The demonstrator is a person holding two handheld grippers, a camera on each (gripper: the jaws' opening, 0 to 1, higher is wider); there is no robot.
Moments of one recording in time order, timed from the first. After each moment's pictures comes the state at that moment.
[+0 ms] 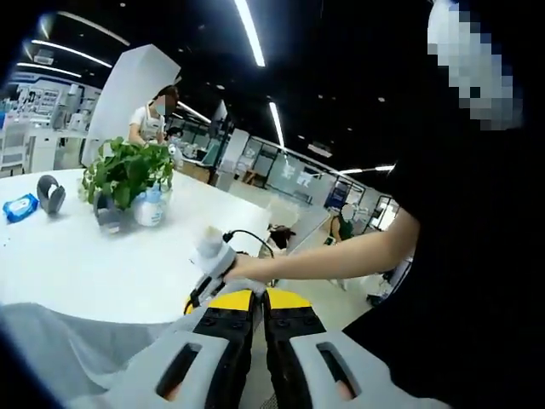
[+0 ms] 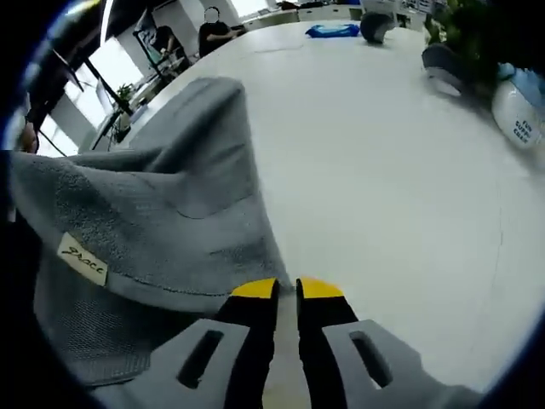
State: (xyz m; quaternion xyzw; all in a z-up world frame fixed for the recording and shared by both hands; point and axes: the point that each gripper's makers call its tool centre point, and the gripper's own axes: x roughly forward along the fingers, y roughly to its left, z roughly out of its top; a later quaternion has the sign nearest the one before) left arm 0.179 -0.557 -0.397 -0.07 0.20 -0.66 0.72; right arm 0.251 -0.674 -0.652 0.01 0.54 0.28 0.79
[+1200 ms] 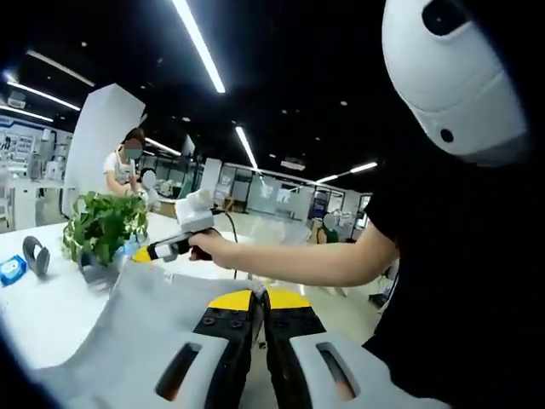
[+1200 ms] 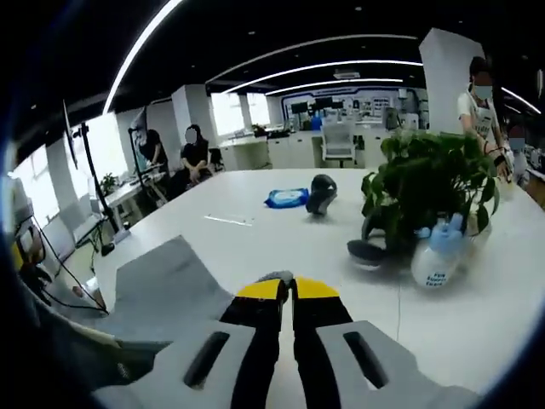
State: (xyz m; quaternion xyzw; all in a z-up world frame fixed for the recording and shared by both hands) left arm 0.160 -0.578 -0.323 -0.06 0.08 -0.70 0.70; right arm 0.411 -0.733 -0.410 0.03 0.20 0.20 0.96
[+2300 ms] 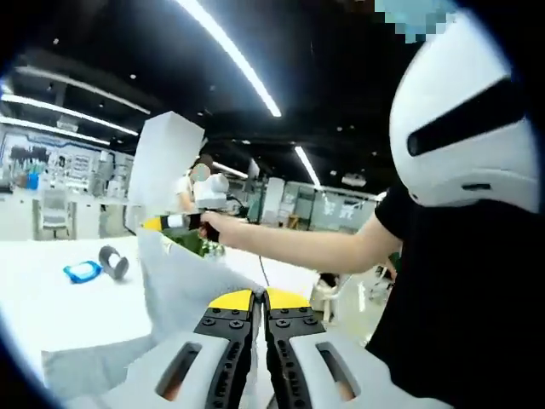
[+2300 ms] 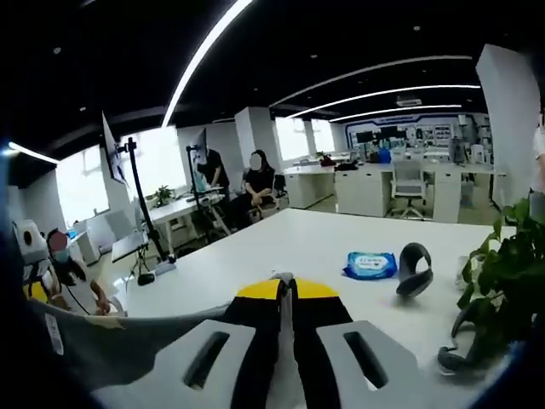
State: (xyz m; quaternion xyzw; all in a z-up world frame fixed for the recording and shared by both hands) left arm 0.216 -0.433 -0.325 -0.03 0.07 -0.54 0.84; right arm 0.519 -0.537 -0.348 0.04 0.14 0.38 0.92
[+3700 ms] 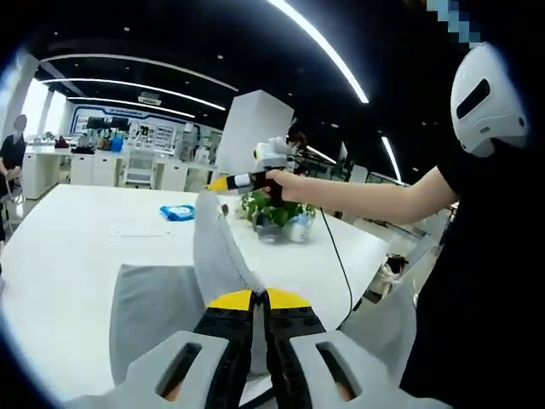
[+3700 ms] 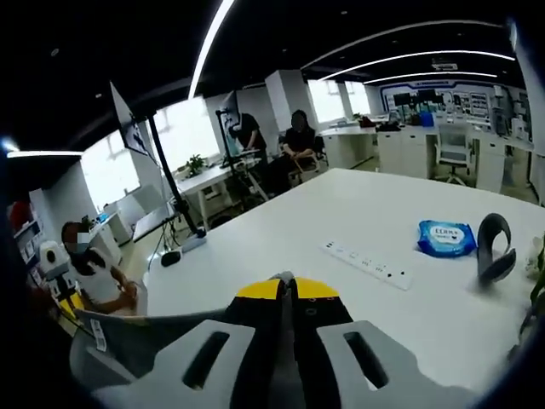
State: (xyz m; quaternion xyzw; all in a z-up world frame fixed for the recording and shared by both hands) left arm 0.225 -0.286 -0.424 -0.07 0.16 -0.36 0.92; right arm 0.523 -0.391 -0.423 0.02 0.23 0.46 0.86
